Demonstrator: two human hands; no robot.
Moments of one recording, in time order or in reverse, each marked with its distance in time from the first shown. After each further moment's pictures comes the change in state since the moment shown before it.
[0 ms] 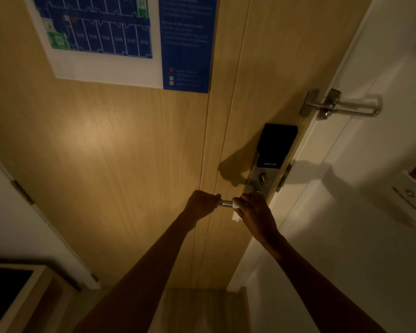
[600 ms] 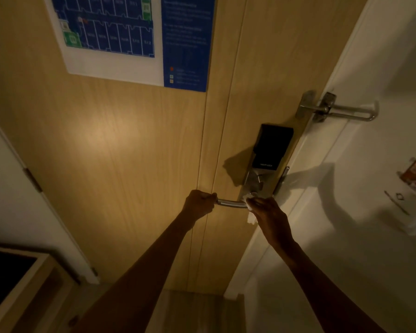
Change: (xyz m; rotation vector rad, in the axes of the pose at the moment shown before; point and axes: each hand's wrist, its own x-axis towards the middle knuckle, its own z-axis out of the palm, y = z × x) left_hand -0.012 -0.009 0.017 -0.019 0.129 0.054; right_hand -0.031 0.038 -0.024 0.309 0.003 0.191
